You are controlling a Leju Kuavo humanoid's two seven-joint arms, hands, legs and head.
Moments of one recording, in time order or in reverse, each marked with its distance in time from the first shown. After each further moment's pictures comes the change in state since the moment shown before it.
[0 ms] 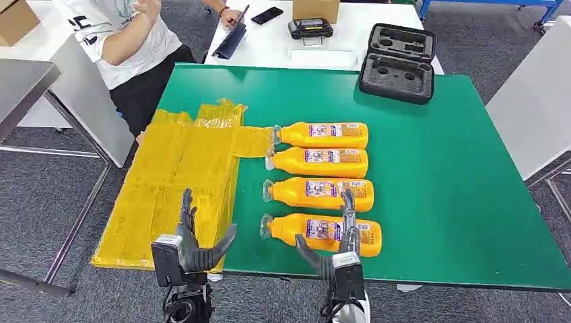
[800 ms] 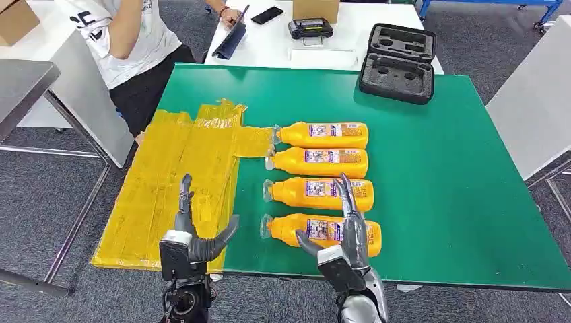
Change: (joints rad) left arm -0.047 -0.003 0.004 0.002 -0.138 0.034 -0.042; right arm -0.026 -0.109 0.044 -0.146 0.346 0.010 0.213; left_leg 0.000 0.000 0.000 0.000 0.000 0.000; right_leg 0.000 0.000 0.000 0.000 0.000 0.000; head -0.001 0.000
